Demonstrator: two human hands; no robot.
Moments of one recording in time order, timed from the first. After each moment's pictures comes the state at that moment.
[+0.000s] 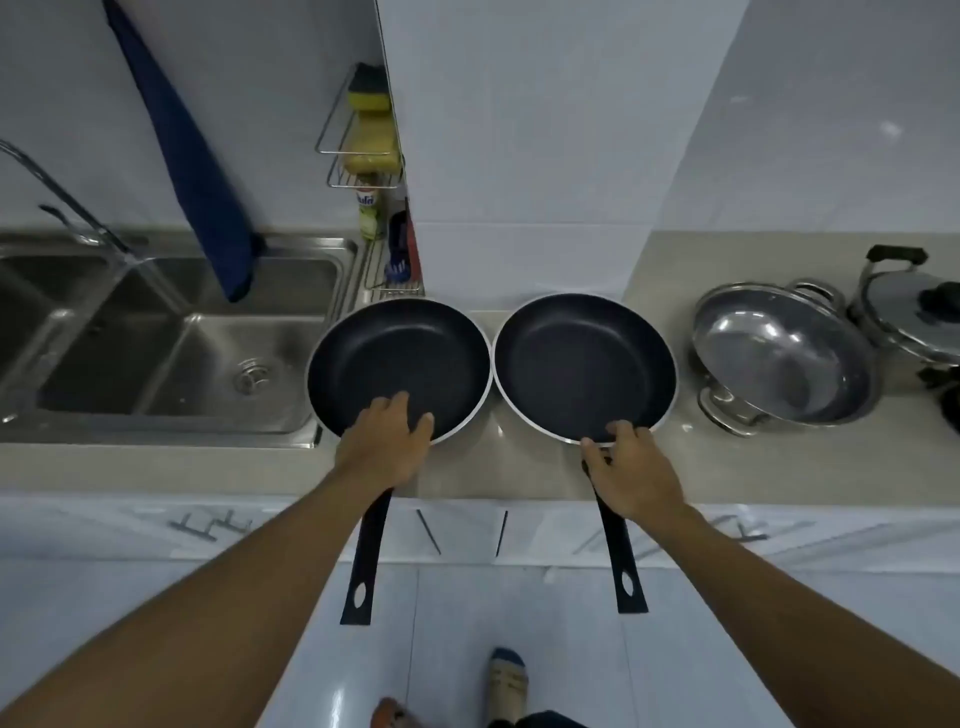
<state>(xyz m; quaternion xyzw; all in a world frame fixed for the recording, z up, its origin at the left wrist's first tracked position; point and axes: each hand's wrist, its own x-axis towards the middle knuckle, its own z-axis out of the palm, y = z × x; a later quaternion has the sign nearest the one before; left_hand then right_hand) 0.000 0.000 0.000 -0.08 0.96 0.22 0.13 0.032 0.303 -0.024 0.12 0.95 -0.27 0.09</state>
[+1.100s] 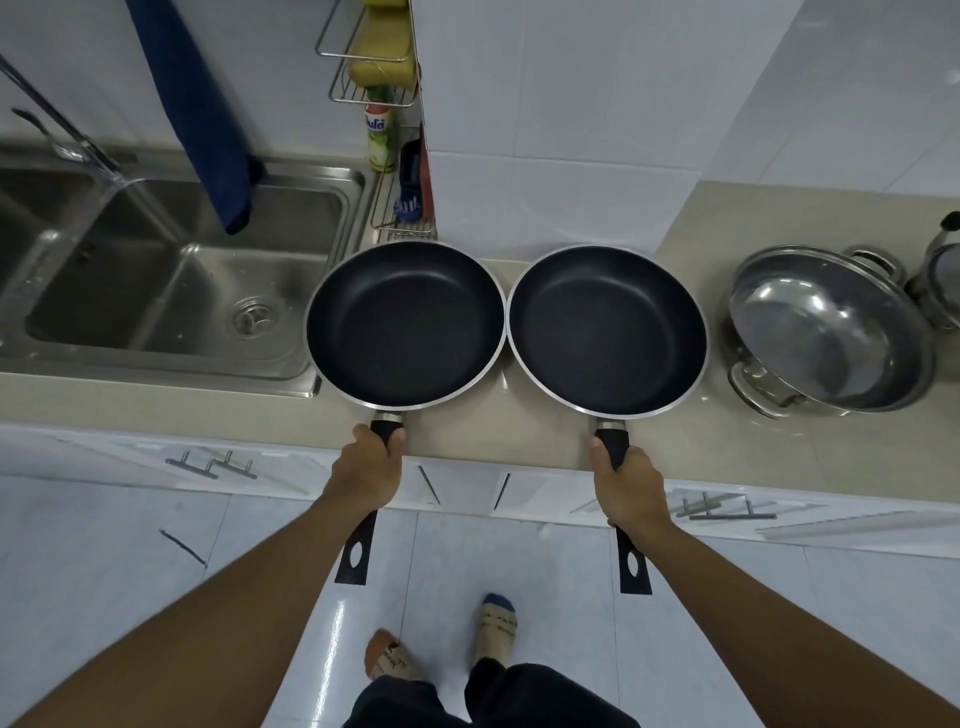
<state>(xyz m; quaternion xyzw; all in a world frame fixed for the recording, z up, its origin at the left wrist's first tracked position) 0.050 -0.017 -0.074 -0.27 0.90 0.27 0.20 0.055 0.293 -0.083 0.27 0.87 -0.39 0.14</state>
